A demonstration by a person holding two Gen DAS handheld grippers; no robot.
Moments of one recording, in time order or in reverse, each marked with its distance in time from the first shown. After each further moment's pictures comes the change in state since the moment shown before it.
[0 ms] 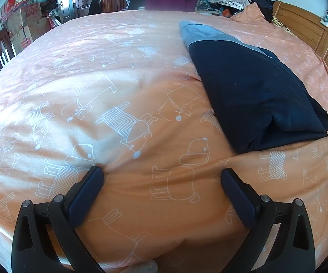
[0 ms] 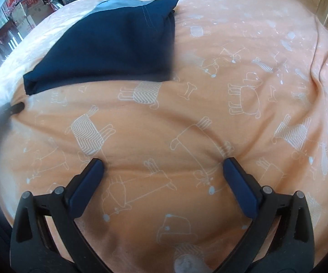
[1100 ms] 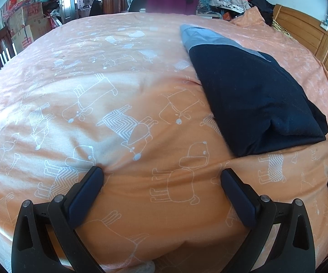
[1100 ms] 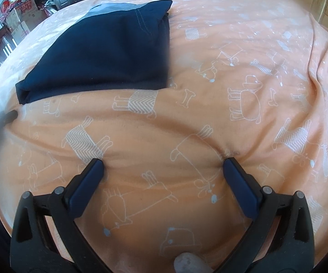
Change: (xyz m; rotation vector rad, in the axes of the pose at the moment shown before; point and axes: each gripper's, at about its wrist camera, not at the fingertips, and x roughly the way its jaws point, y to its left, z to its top) left arm -0.002 0.001 0.001 -0.017 -0.021 -0.008; right arm 0.012 -0.012 0.010 0.043 -0.024 -0.012
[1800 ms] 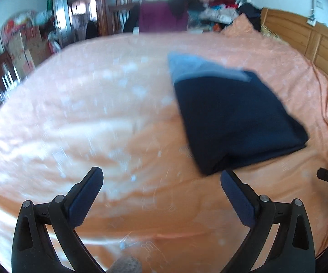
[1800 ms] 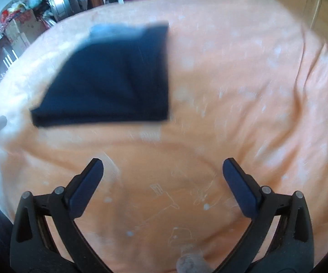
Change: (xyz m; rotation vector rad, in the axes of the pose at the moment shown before) left arm -0.077 -0.035 0.028 0.095 -0.137 0.037; right arm -0.057 0.013 0.031 0.011 -0.097 -0.020
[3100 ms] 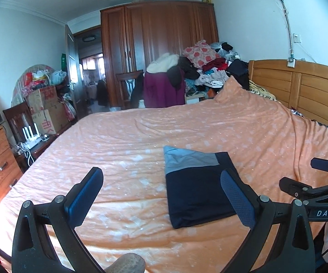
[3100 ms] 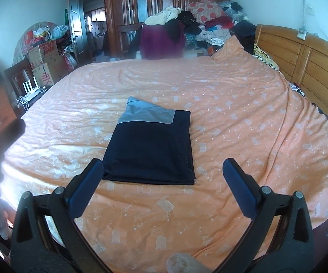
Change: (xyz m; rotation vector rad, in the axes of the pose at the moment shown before) left arm -0.206 -0.057 0.063 0.039 -0.358 0.050; right arm -0.170 0.072 0.040 -0.037 -0.283 0.013
